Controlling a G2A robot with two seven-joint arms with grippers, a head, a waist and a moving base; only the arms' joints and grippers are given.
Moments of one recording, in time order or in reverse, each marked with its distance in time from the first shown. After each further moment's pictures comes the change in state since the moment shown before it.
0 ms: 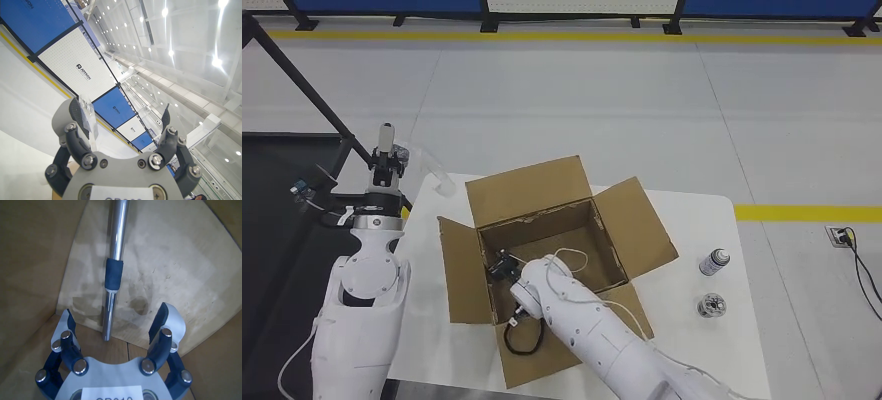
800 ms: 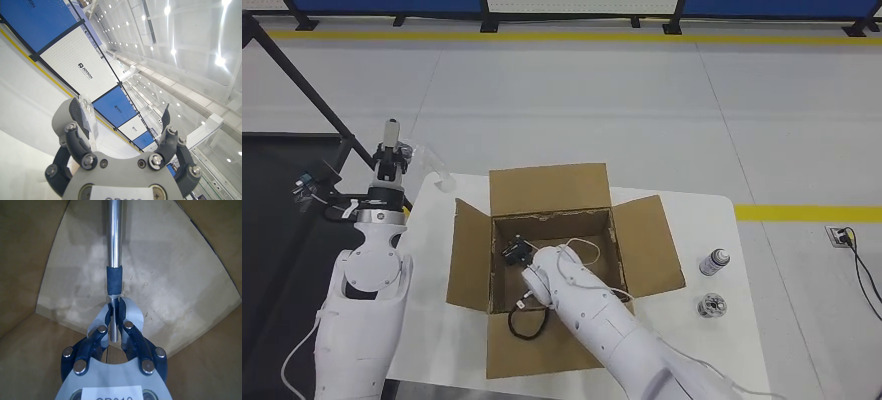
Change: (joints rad) left arm -0.037 -0.003 0.017 0.040 0.014 0.006 -0.003; right arm 0.069 -0.011 0.071 0.131 0.036 0.040 -0.071
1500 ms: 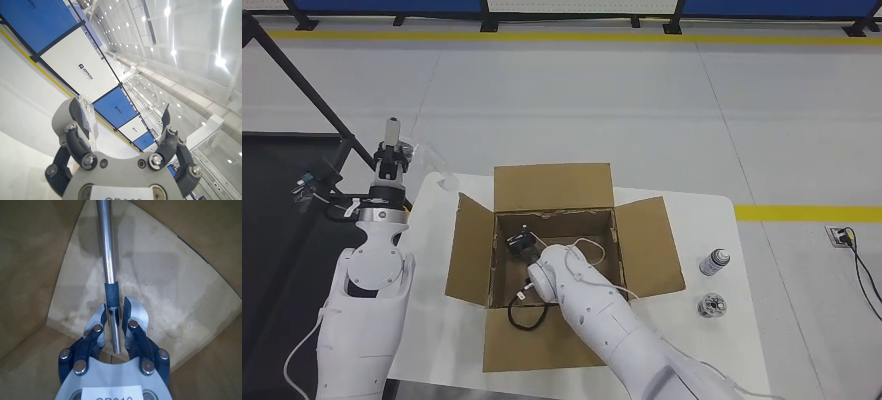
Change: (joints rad) left arm -0.009 -0.003 0.007 0.011 0.004 0.003 0.017; right arm -0.004 -0.003 0.051 0.032 0.040 0.053 -0.160
